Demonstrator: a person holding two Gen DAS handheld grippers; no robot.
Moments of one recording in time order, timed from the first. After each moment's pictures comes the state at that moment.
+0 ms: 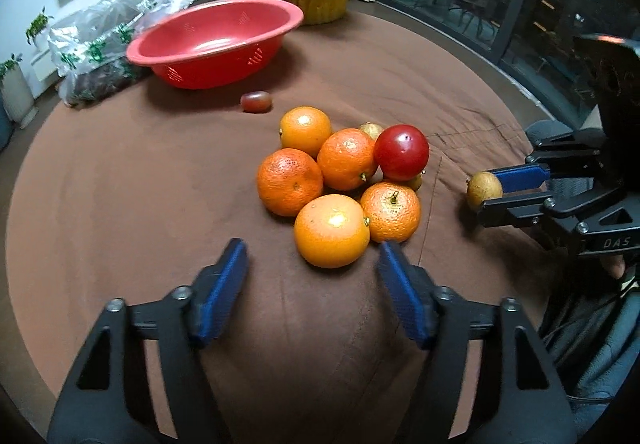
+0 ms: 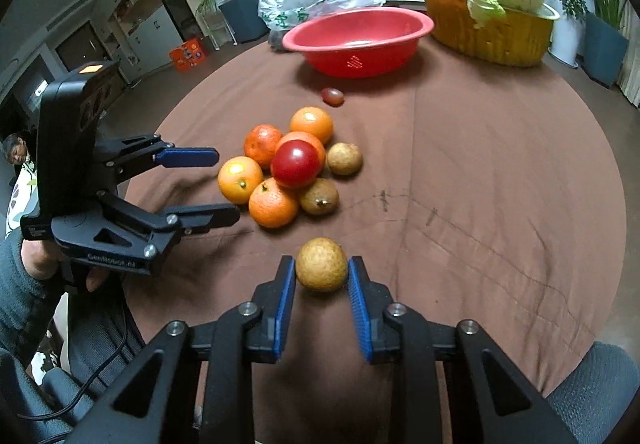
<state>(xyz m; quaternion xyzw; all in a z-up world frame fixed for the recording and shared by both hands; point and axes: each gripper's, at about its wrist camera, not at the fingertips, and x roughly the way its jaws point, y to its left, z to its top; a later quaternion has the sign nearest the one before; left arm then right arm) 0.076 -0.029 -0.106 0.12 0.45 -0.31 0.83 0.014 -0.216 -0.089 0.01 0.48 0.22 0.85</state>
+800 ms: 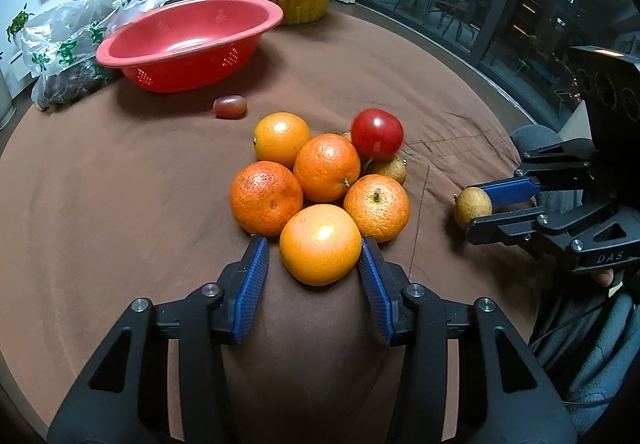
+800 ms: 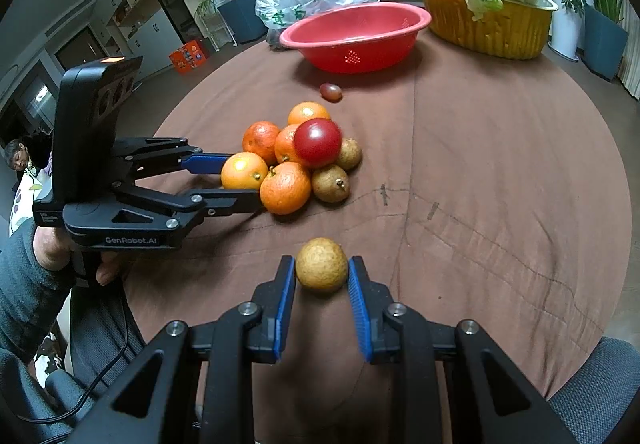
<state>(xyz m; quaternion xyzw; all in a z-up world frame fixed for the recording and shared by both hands) 0.092 -0.038 -0.116 0.11 0.45 -0.35 0.82 0.012 -0.217 -0.092 0.02 0.48 0.22 0.85</state>
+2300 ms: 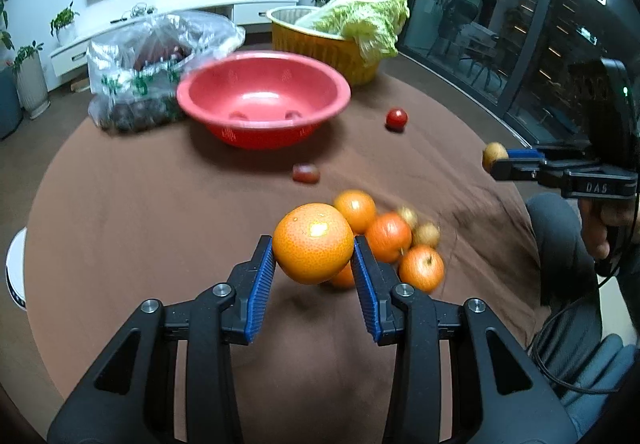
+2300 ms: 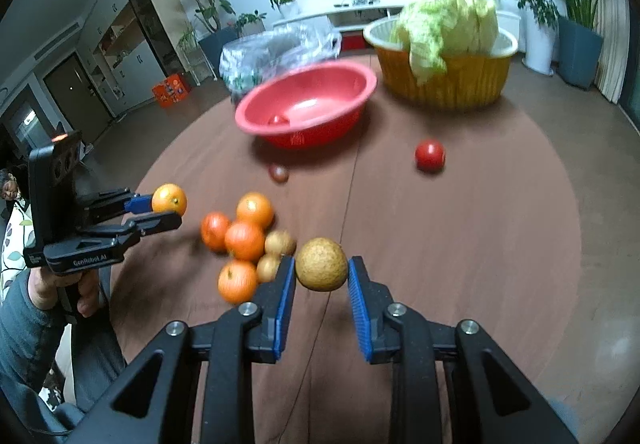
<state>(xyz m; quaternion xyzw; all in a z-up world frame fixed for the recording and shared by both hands) 0.110 0.007 -0.058 0.06 0.39 -0.29 0.87 0.059 -0.260 -0.036 0.03 0.43 0.19 0.88</state>
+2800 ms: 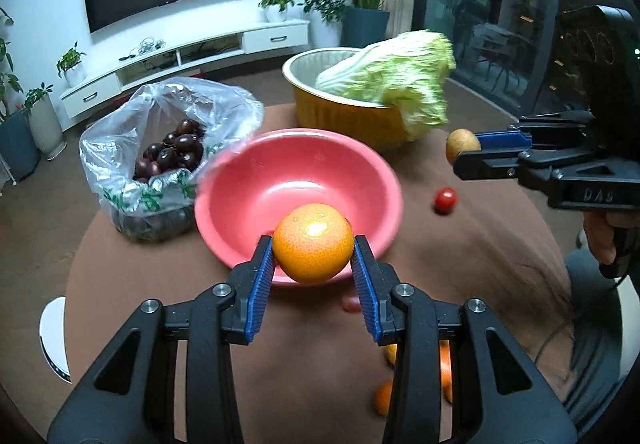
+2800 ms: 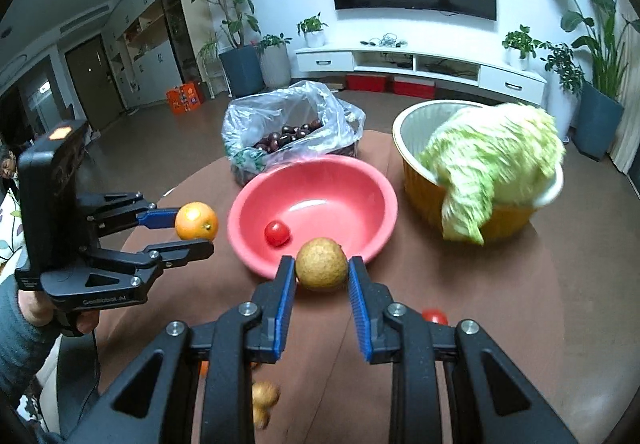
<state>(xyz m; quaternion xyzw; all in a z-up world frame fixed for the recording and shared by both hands) 0.219 -0.032 -0.009 0.11 0.36 -0.26 0.89 0.179 -0.218 0.006 -0.04 0.38 0.21 0.90</state>
